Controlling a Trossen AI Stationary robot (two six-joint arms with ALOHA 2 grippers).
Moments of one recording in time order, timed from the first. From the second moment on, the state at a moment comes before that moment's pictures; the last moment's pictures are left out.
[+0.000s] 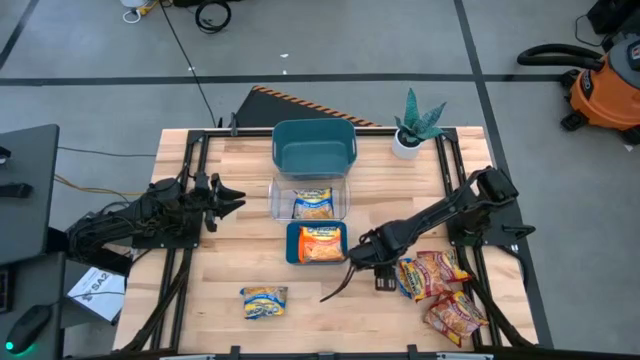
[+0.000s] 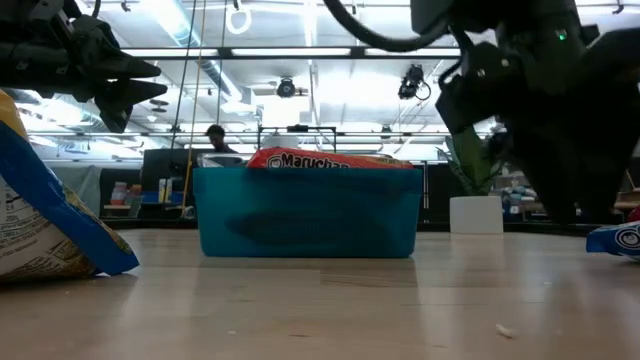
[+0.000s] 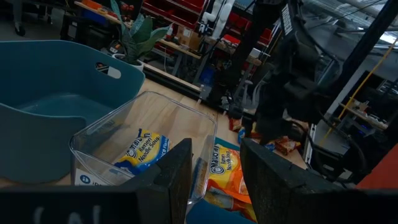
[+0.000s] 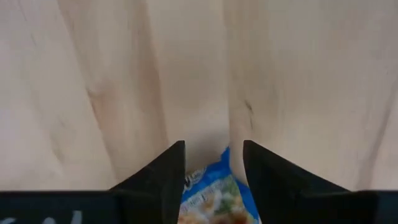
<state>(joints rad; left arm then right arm) 0.25 0.01 0.12 -0.12 0.11 -0.40 0.35 1.80 1.14 -0.89 -0.15 0.47</state>
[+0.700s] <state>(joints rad) 0.25 0.01 0.12 -0.12 0.11 -0.40 0.37 1.80 1.09 -0.87 -0.19 0.47</state>
